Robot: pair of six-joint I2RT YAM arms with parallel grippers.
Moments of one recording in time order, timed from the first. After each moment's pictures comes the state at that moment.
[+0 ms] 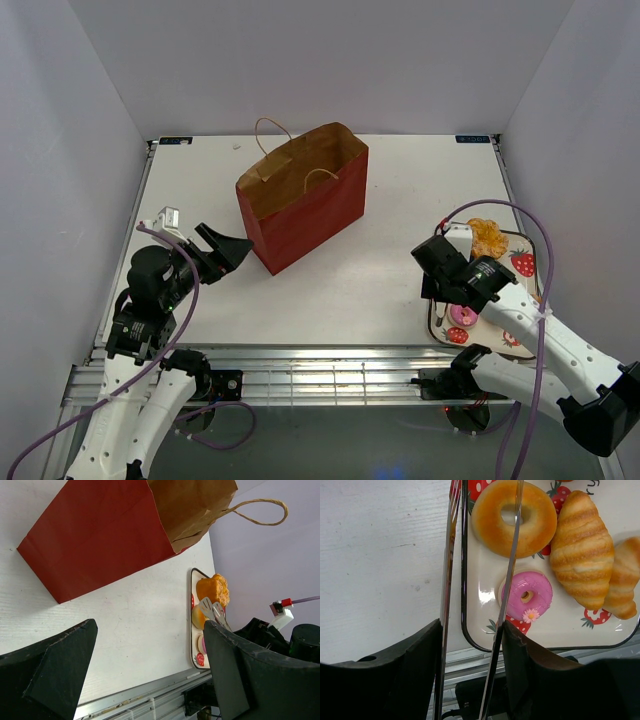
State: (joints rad) left arm -0.23 0.52 0.76 -0.51 0.23 -0.80; right arm 0.70 0.93 0.87 -1.11 0.53 0.69
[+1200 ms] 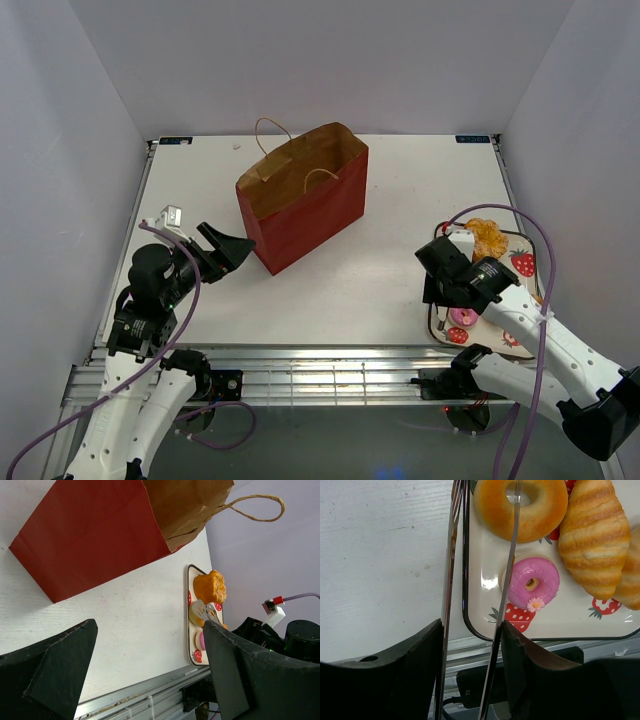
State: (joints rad) left arm -0.23 0.53 0.76 -0.49 0.26 -0.80; right arm 0.67 0.92 0.85 -1.12 0.45 0.68
